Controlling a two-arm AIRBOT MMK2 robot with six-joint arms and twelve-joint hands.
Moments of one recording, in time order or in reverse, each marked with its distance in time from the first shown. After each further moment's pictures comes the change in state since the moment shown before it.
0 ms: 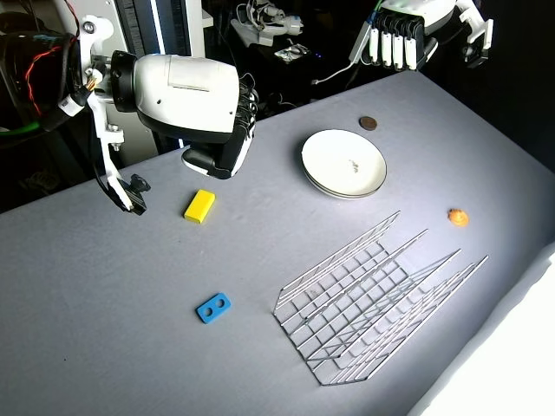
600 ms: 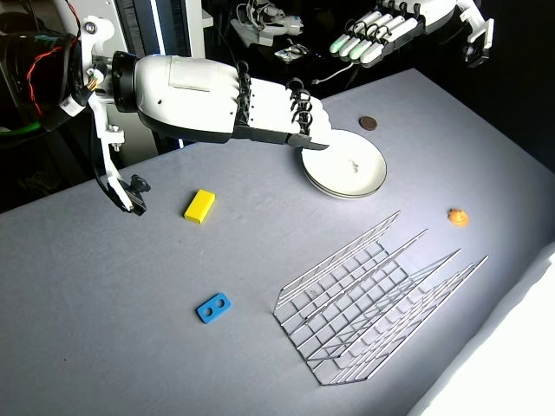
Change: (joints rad) left arm -0.002 -0.001 -0.009 -0.013 0.001 0.000; right arm 0.000 0.000 0.000 0.000 0.011 -0.008
